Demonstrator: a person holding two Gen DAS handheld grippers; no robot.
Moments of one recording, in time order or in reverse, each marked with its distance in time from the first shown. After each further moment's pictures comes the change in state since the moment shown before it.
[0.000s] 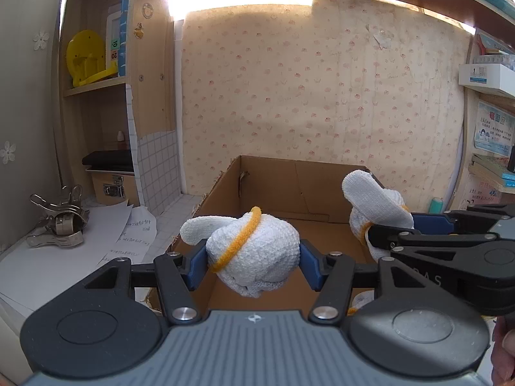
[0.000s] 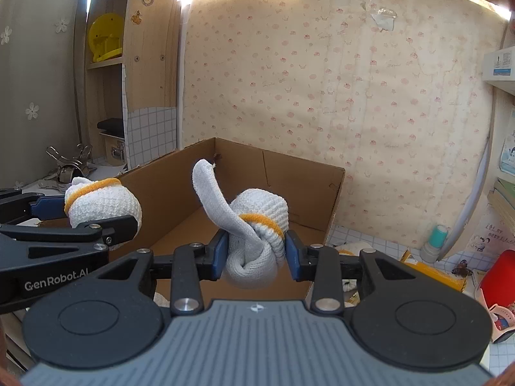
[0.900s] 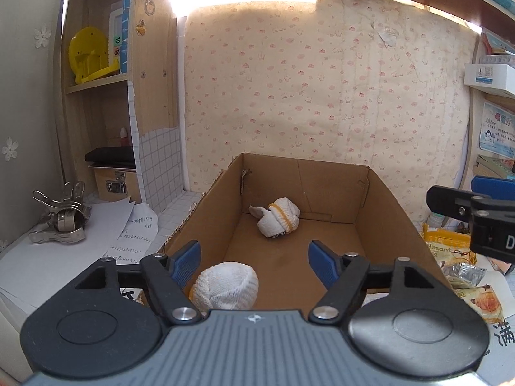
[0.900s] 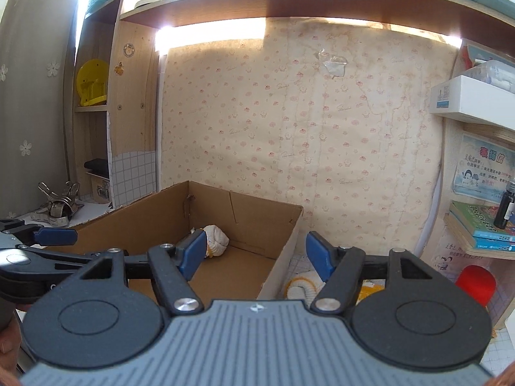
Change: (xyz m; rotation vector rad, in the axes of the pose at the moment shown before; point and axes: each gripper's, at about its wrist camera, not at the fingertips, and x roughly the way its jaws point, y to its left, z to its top) left arm 0.001 -0.003 0.005 -0.014 0.012 0.018; right arm -0.055 -0.032 0.003 0.031 -0.151 -0.069
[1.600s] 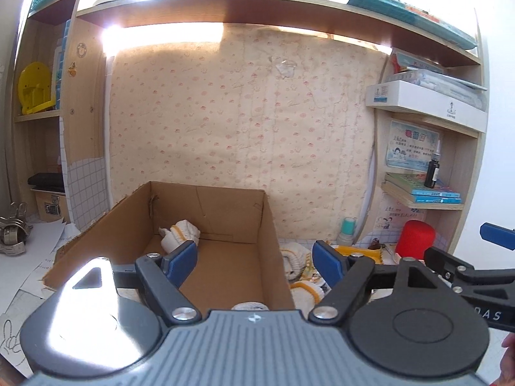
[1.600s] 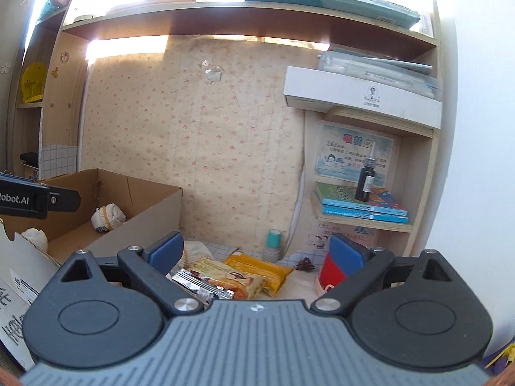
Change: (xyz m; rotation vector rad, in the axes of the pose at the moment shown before) left arm -0.057 -0.091 -0.012 0.018 -0.118 -0.220; right arm -0.095 -0.094 -0.067 -0.009 -0.072 -0.292
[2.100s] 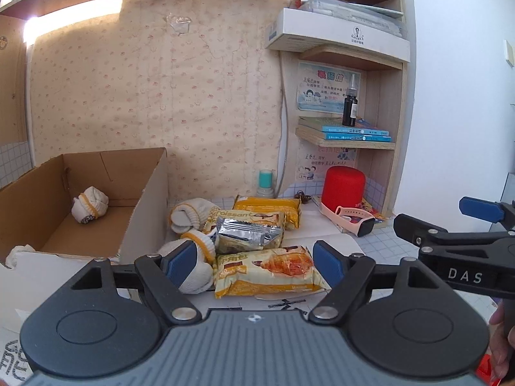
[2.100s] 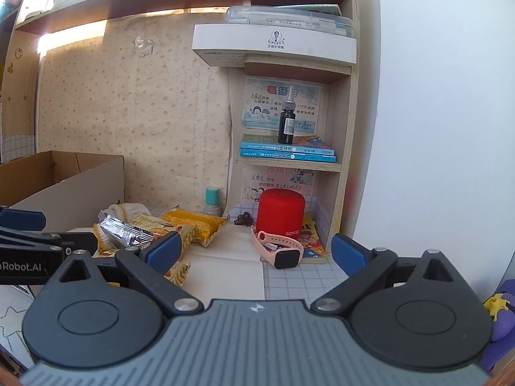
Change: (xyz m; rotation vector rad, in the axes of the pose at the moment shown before) left arm 0.021 -0.095 -0.058 0.102 0.084 -0.166; right arm -0.016 -0.071 -0.055 0.095 0.075 -0.110
